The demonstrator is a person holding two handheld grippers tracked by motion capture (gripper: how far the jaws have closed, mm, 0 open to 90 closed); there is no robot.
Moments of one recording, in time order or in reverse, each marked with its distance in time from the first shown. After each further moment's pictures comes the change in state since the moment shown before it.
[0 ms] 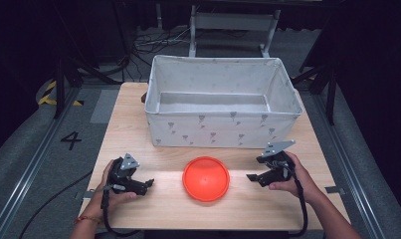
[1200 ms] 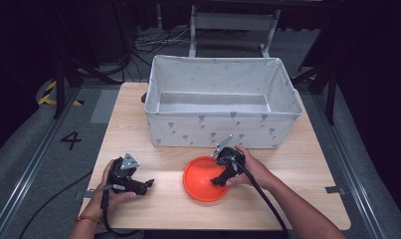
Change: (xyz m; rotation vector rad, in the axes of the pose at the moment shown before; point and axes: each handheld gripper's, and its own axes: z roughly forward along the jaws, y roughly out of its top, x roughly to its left) left arm 0.000 0.000 0.000 -0.001 -0.002 0.003; right arm 0.036 0.070 0.102 0.243 0.098 -0.112
